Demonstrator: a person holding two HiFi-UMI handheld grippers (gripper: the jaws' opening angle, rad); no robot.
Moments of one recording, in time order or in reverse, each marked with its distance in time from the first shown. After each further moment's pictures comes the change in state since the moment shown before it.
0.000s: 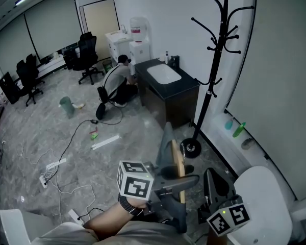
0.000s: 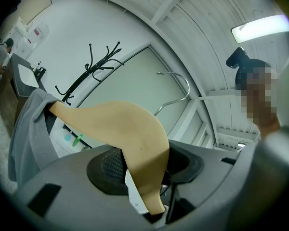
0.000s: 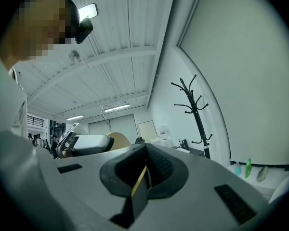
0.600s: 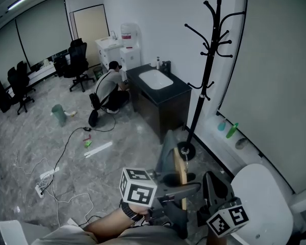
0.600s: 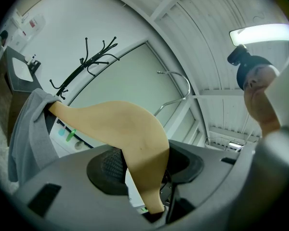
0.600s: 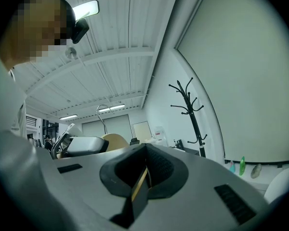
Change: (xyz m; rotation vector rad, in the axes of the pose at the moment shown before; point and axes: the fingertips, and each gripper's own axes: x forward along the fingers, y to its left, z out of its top) left arm -0.016 -0.023 -0.012 -0.013 0.053 -0.078; right arm -0.006 0.024 -0.001 0.002 -0.008 -0.079
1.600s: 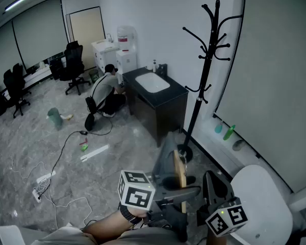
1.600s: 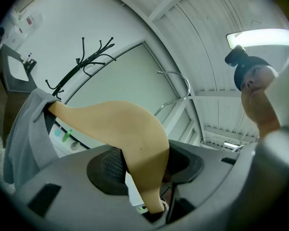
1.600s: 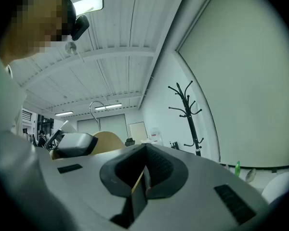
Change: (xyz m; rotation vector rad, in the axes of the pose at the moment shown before) left arm -0.012 -0.007 0.009 0.008 0.005 -0.052; right arm 0.014 0.004 0.003 -0.040 -0.010 -0.055
